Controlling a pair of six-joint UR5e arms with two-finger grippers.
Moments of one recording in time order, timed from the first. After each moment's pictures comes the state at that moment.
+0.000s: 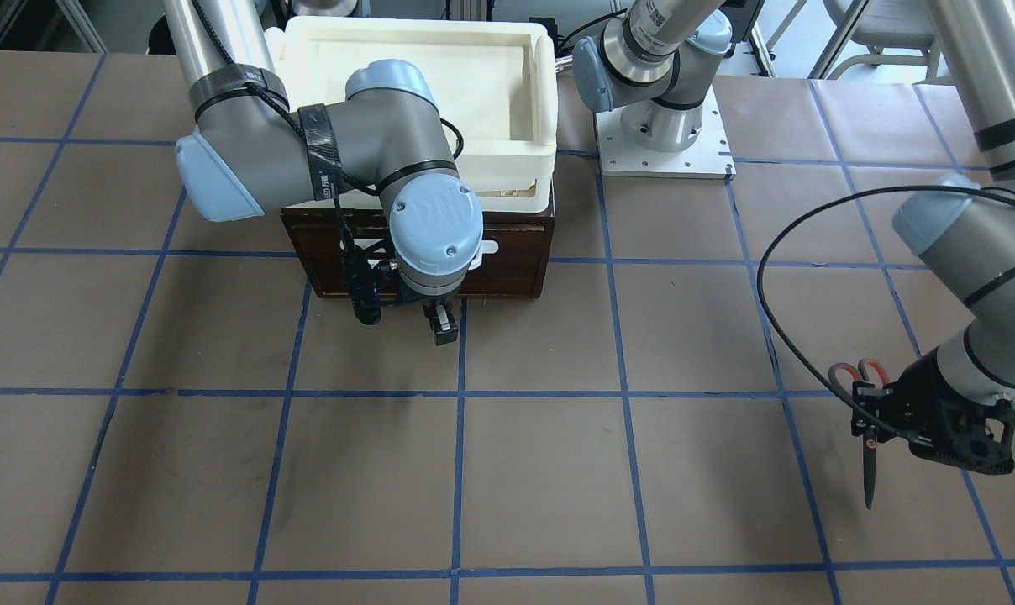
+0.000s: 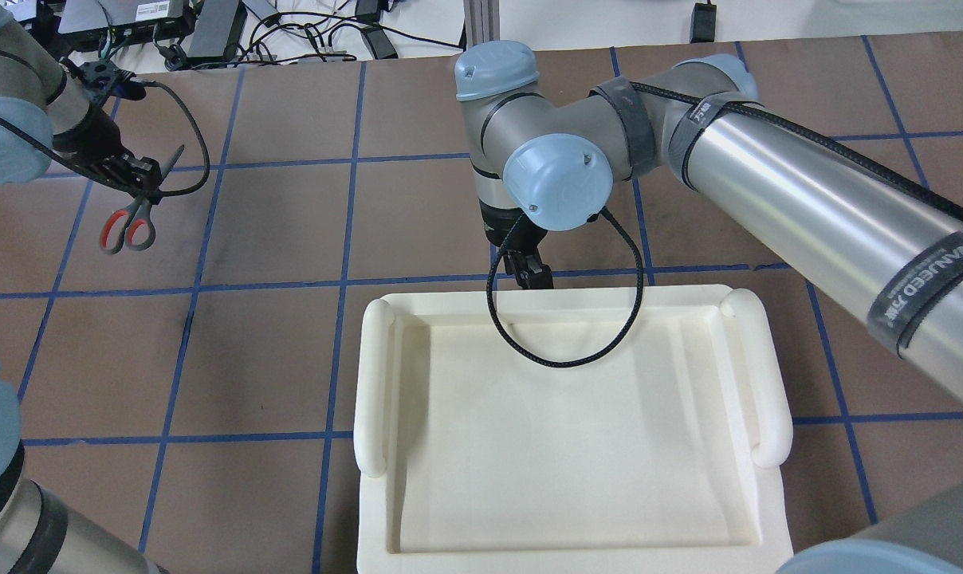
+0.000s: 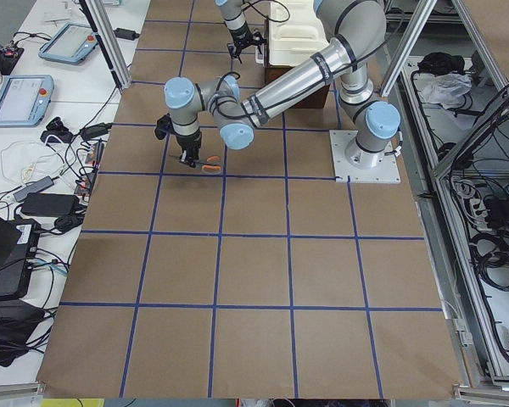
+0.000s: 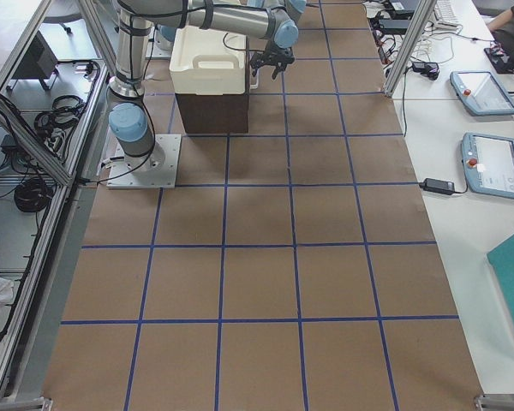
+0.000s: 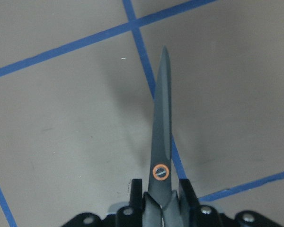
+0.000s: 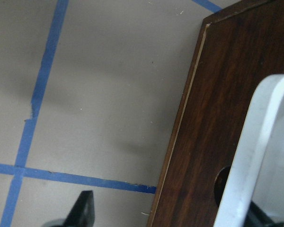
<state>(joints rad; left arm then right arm) -1.19 -1.97 -1.55 -1.16 1.59 0.79 1.93 -1.14 1.52 -1.64 -1.55 1.60</state>
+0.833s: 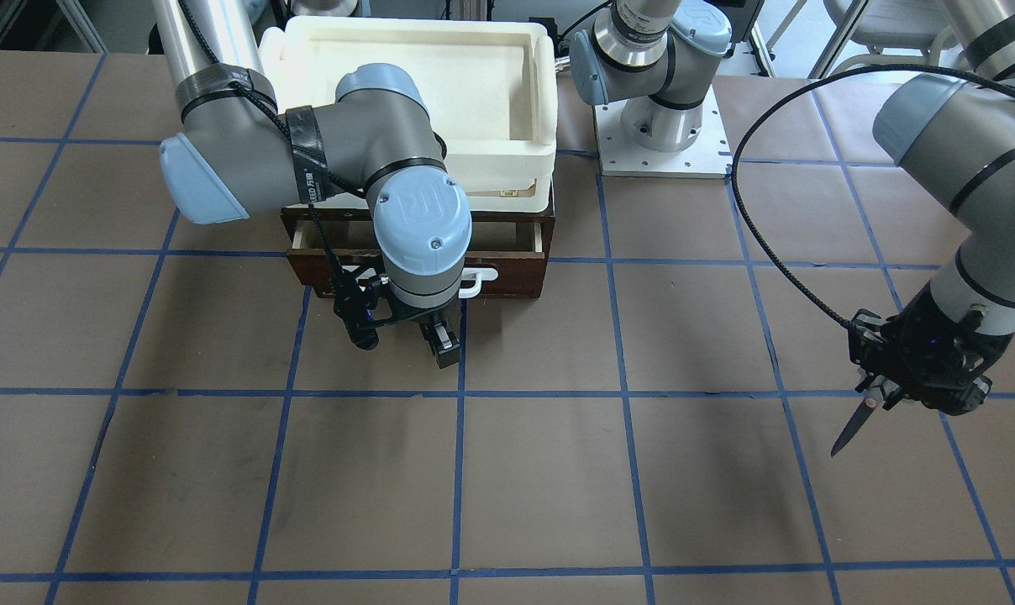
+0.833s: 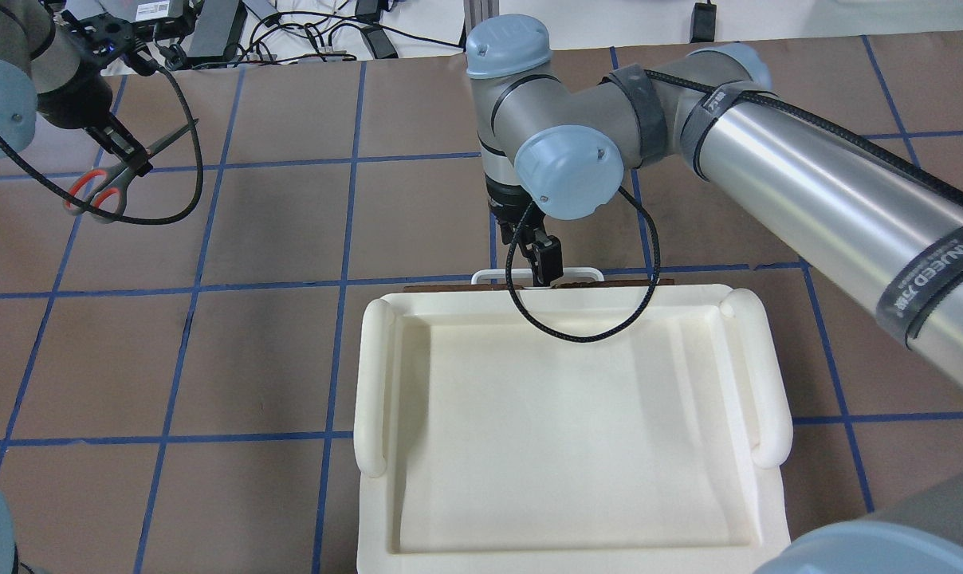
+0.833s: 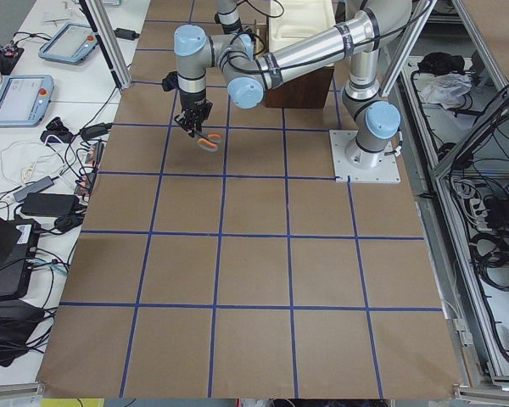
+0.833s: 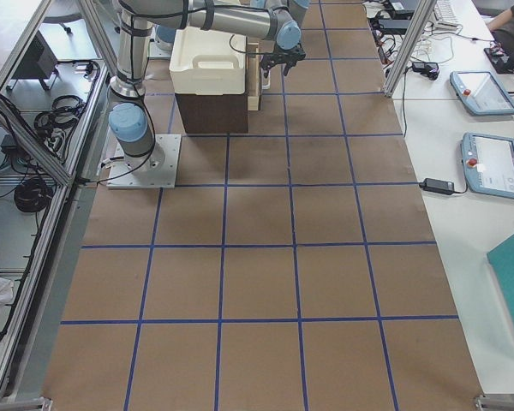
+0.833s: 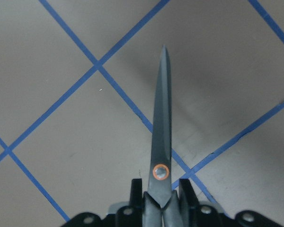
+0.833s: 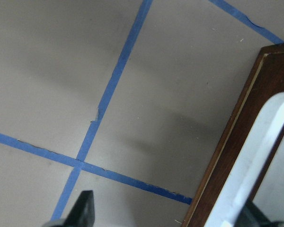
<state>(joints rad) -1.28 -1.84 -1.53 -1.21 1.64 0.92 1.91 -1.14 1.50 -1.73 -1.56 1.47</state>
